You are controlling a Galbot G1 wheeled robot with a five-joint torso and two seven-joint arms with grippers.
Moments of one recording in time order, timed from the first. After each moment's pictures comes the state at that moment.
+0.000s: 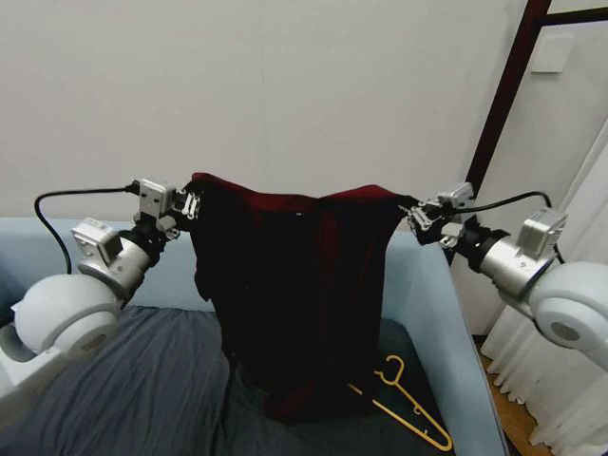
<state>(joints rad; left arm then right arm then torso) 0.59 -0.31 -0.13 -2.21 -0.95 0.11 -0.35 -0.46 0.33 0.09 2.21 1.12 -0.26 0.12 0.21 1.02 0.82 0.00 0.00</state>
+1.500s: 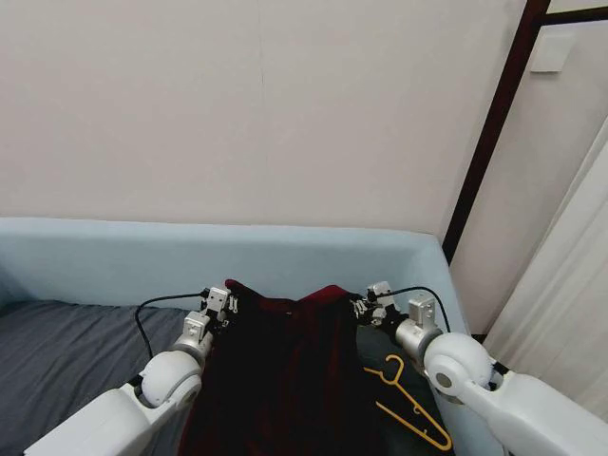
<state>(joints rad) 0.72 -0.80 0.16 -1.66 -0.61 0.10 -0.38 -0.56 0.79 -0.27 1.77 0.96 -0.29 0.21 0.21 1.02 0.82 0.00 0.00</state>
